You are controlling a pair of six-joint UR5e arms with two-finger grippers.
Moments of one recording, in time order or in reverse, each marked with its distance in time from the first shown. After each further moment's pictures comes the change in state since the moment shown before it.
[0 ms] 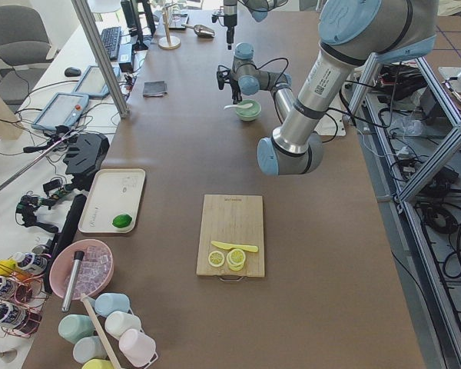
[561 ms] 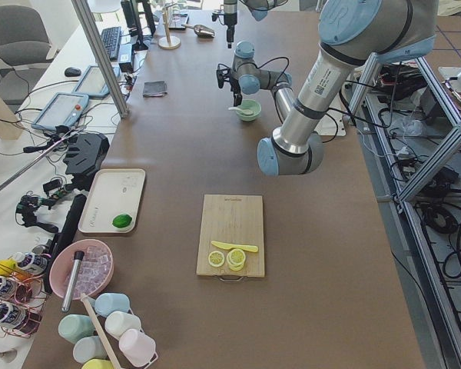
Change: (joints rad) left arm -0.020 0.042 -0.139 0.115 -0.013 0.084; right arm 0.055 -0.014 0.004 0.002 0.044 -0.021
